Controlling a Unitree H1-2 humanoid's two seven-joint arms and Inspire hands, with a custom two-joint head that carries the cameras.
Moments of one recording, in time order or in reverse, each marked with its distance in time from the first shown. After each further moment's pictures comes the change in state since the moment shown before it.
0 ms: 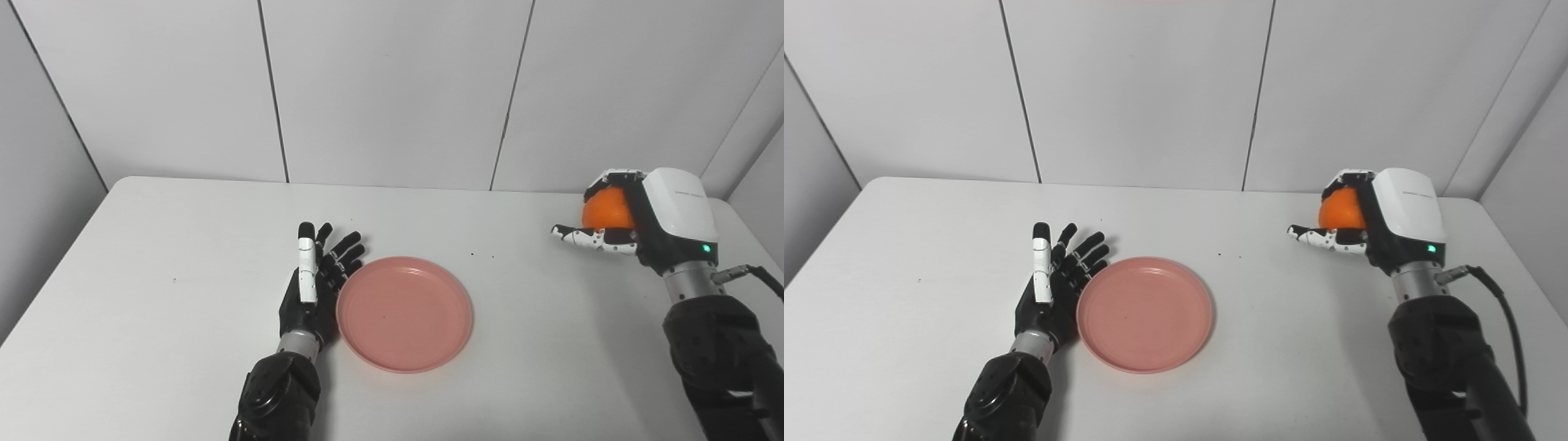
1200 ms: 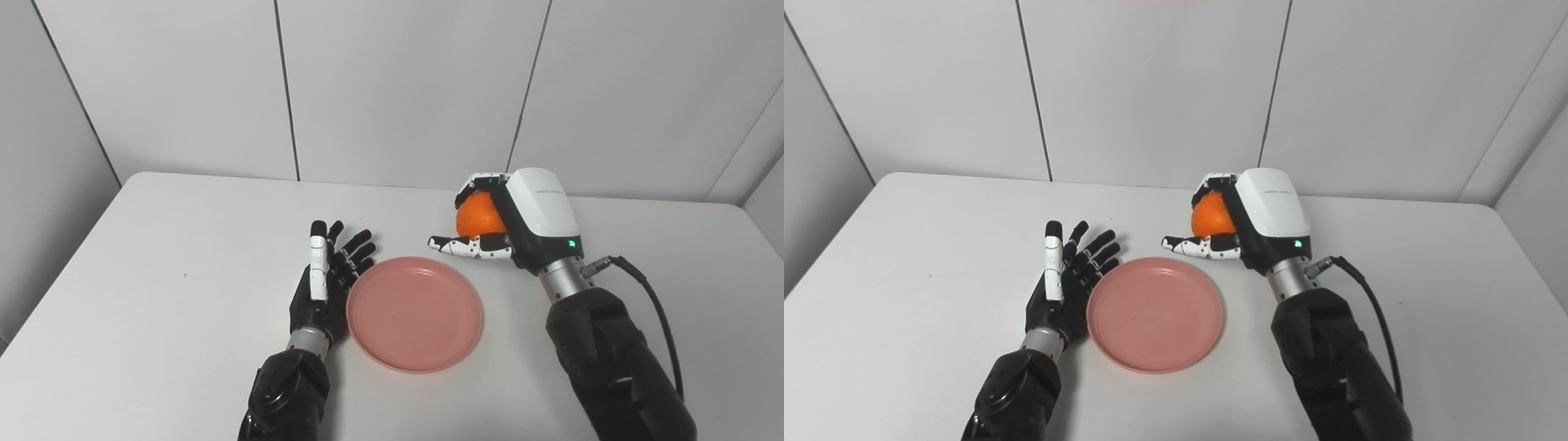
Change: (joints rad) left arm -0.004 0.000 -0.002 0.015 -0.006 -0.022 -0.004; right arm -0.081 0.236 0.199 0.020 -0.095 -0.033 0.058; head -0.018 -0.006
